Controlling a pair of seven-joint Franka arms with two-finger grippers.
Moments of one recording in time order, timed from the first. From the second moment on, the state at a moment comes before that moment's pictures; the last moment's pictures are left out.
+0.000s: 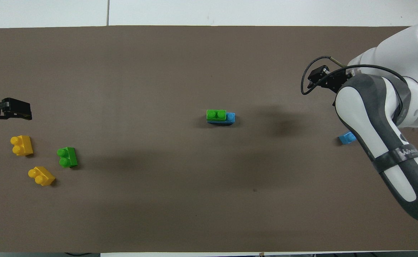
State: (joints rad) left arm 0.05 -0.05 -0.03 -1.76 0.08 1.70 -0.04; right arm 0.11 0.26 -0.05 -1.73 0.13 2.00 0.58
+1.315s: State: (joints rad) left arm 0.06 -0.06 -0.04 -1.74 -0.03 1.66 0.11; right arm 0.03 -0.03 -0.06 -1.62 -0.03 1.58 -0.03
